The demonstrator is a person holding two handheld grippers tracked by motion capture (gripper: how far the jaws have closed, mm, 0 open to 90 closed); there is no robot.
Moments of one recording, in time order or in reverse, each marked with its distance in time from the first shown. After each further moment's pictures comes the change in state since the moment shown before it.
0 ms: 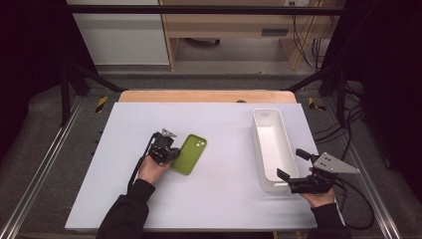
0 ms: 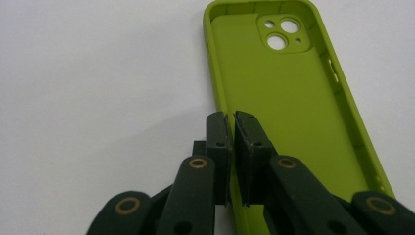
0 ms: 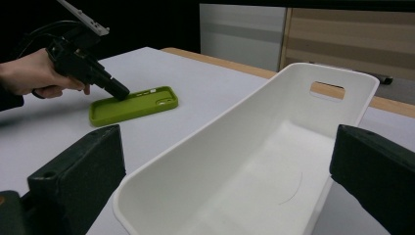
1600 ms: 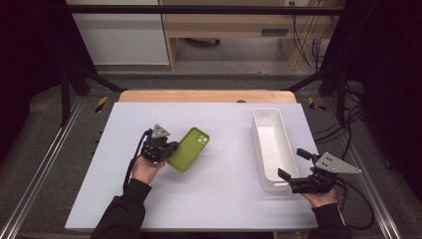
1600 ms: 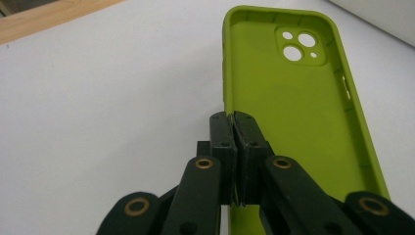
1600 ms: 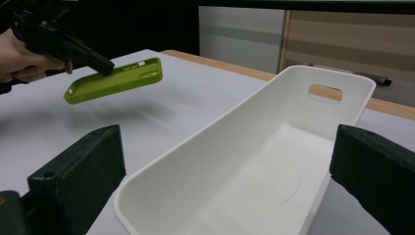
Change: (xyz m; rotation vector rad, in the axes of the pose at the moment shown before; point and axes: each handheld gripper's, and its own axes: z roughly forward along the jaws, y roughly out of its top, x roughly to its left) left arm -0.012 0.005 -0.055 -0.189 -0.007 0.094; right arm -0.001 0.001 -0.003 -0.005 0.001 0.001
